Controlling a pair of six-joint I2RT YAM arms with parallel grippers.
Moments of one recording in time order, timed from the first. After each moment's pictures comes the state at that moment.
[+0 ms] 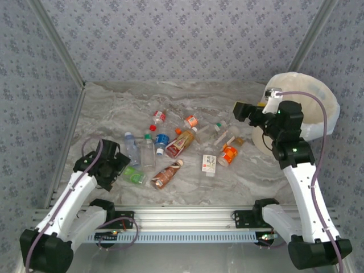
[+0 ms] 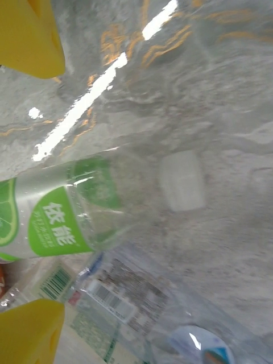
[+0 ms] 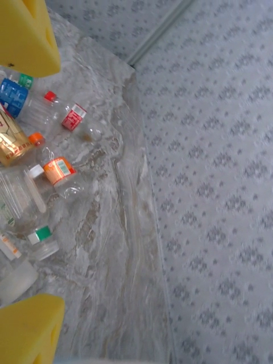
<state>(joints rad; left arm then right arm) -0.28 0.84 0.63 -1.02 -0.05 -1.27 0.14 0.90 1.07 -0.43 -0.23 0.30</state>
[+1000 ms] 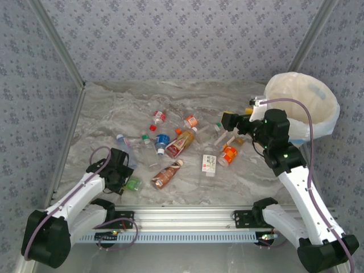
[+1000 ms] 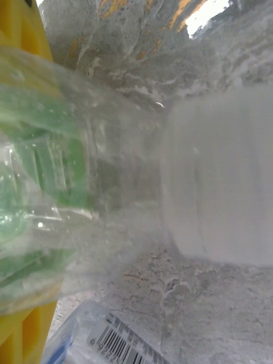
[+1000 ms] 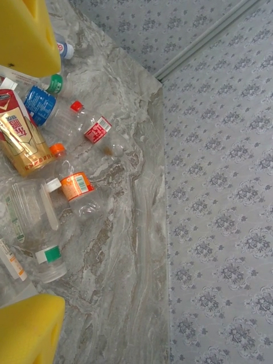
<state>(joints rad) -0.34 0.93 0.41 -0.77 -0.02 -1.46 0.30 0.86 0.96 -0.36 -0.15 0.26</state>
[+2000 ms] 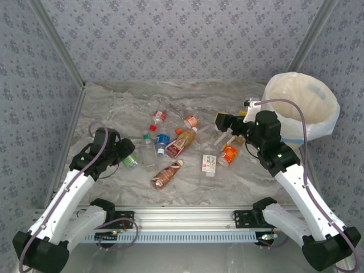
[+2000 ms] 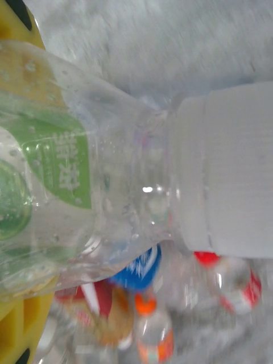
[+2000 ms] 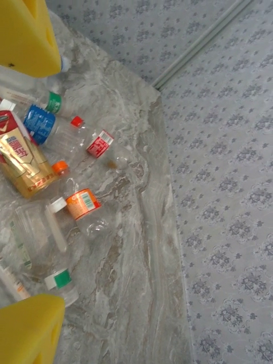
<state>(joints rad) -0.35 0.85 0.81 -0.78 -0.02 -0.90 0.40 0.89 0.92 -0.31 -0.07 0.40</state>
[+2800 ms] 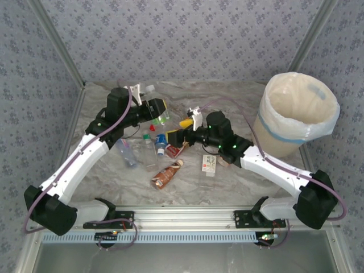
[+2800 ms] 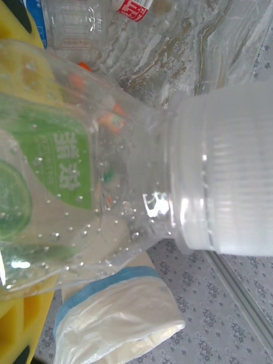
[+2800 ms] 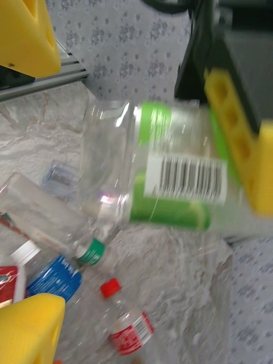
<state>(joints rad) -0.48 1.24 1.20 -0.36 0.30 -0.72 0.79 1.28 0.95 0.10 -0.31 0.38</state>
